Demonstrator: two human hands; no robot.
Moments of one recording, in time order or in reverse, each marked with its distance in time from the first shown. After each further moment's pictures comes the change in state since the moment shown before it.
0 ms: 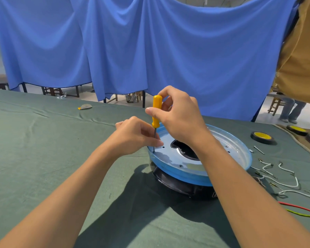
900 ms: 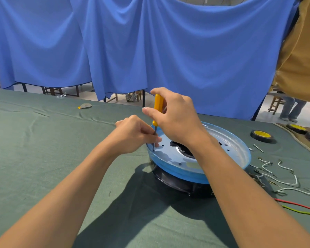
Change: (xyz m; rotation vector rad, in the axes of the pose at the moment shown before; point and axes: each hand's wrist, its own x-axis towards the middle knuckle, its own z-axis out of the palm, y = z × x) left_hand -0.001 0.001 -0.001 0.033 0.002 0.010; right_hand 0.000 -0.004 0.003 -0.096 -0.039 -0.051
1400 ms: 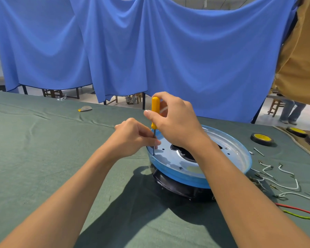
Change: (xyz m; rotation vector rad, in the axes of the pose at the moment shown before) left_hand 0.000 -0.003 -0.002 -0.097 0.033 0.001; right_hand 0.000 -0.002 0.000 0.073 -0.005 0.028
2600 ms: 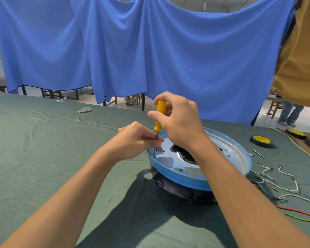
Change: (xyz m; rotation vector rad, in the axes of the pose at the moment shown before) left_hand -0.002 0.007 0.001 0.037 -0.095 -0.022; right_hand 0.001 0.004 -0.001 0.004 0.074 -0.015
